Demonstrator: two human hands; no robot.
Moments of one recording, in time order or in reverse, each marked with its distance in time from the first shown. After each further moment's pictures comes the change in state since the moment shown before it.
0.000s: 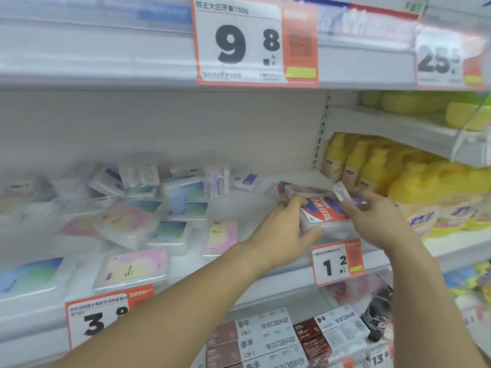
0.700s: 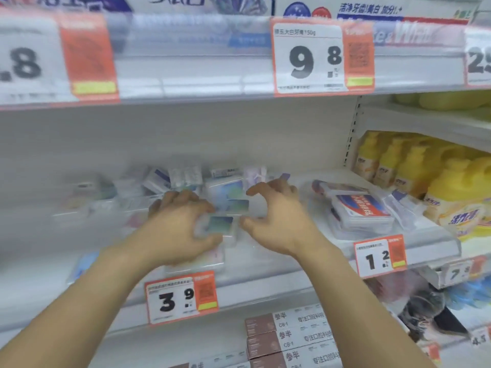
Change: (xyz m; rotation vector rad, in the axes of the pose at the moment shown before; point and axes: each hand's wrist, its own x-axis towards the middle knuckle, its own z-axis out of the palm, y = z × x) left_hand -0.128 -0.061 -0.177 0.671 -0.015 -0.355; right_hand -0.074 -0.126 0.115 -0.045 -0.149 -0.599
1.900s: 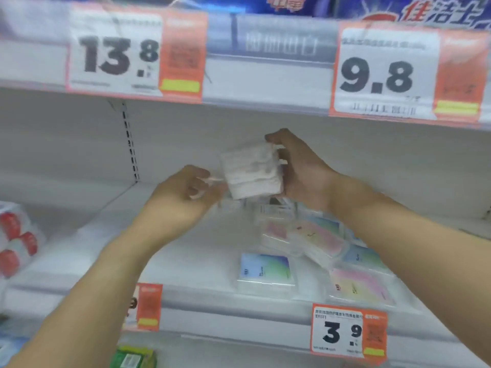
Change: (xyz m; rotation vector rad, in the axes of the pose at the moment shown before) left_hand -0.074 -0.210 -0.064 -0.668 0.445 -0.396; right_hand 0.122 -0.217 0.083 1.128 -0.574 0.155
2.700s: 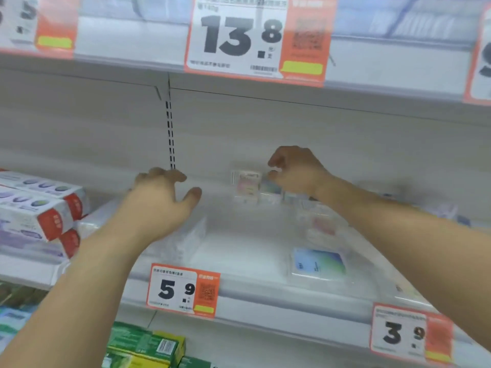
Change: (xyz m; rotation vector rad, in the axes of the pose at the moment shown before) left_hand -0.016 -0.060 -0.080 0.532 0.031 -0.139; right_hand 0.063 0.033 0.063 -1.272 0.239 -0.261
